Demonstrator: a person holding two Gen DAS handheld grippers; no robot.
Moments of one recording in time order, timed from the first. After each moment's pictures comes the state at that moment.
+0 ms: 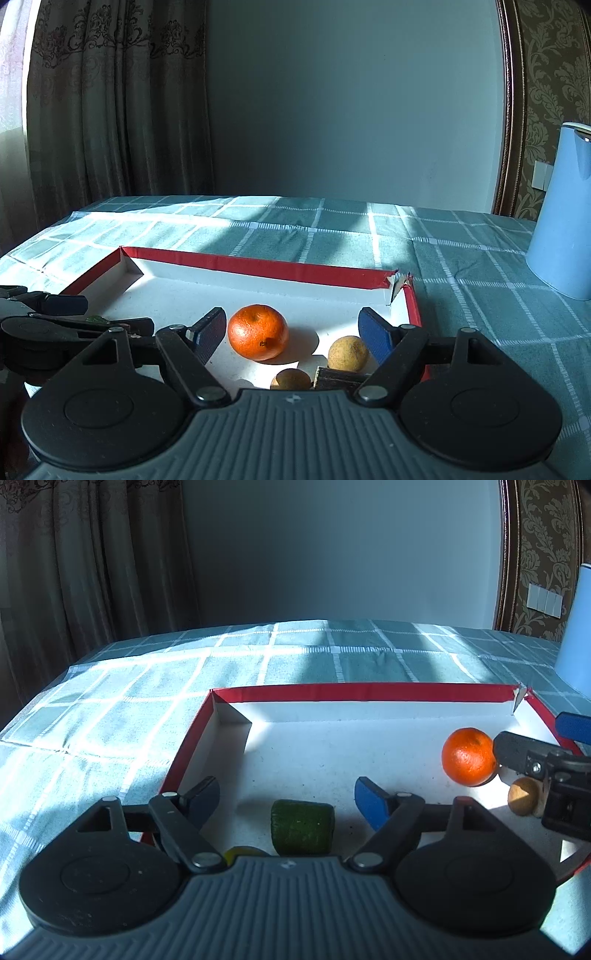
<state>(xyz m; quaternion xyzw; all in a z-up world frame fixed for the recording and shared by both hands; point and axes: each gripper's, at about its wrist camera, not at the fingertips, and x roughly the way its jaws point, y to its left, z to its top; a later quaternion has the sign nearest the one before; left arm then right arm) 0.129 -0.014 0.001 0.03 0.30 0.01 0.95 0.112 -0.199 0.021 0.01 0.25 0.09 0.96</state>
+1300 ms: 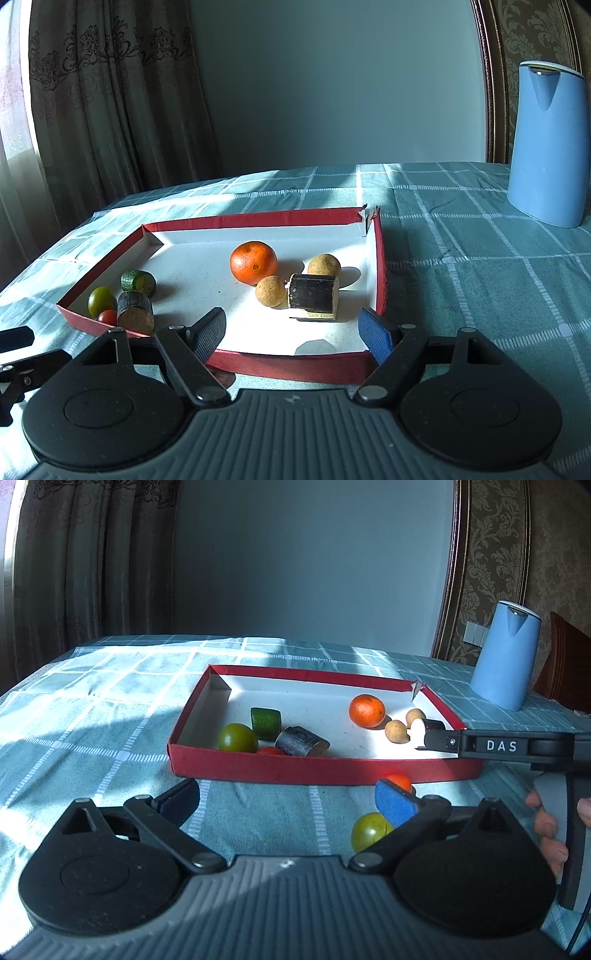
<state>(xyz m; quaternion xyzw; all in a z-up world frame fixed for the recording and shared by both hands) -0.028 -0.001 0.014 -0.02 0.25 -0.07 0.96 0.051 -0.240 0.012 0.07 0.29 0.11 0.95</state>
